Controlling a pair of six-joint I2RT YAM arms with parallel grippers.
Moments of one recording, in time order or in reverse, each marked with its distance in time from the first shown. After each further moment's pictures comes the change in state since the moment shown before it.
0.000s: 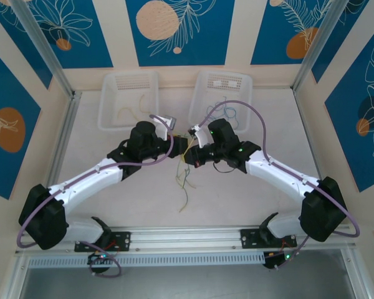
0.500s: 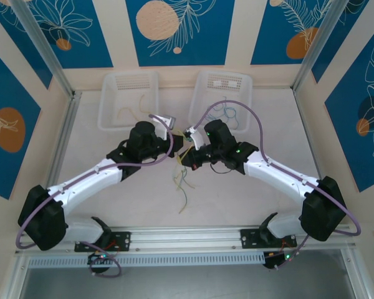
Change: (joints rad) left arm 0.000 -0.014 -0.002 0.003 -0.021 0.010; right arm 0.040 0.001 0.019 0.005 0.008 -0.051
